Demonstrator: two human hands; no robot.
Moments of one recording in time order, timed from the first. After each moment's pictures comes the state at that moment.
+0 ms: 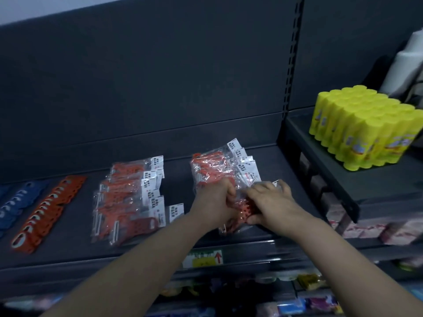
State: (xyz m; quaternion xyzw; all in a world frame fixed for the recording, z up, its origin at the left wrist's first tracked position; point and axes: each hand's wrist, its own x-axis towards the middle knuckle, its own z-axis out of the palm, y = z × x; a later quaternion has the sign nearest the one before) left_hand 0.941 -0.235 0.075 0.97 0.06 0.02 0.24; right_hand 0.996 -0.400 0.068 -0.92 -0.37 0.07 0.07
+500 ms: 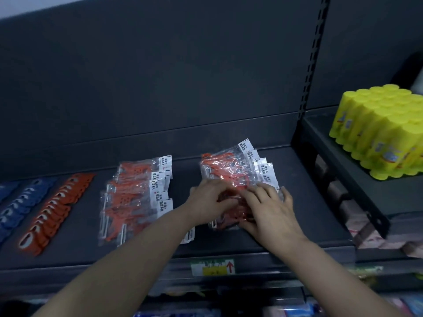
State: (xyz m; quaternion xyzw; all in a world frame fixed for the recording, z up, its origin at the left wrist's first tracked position) left_hand 0.955 -0.181 0.069 0.98 0.03 -0.04 0.21; right_hand 0.975 -0.365 0.046 -0.93 -0.34 -0.06 0.12
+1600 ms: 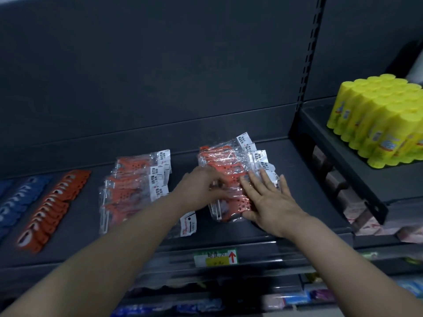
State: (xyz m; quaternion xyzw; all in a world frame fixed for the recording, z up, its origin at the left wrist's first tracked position) left_hand 0.951 -0.162 0.088 0.98 -0.02 -0.02 0.19; right_hand 0.990 -0.368 0.055 -0.92 -0.36 0.10 0.03
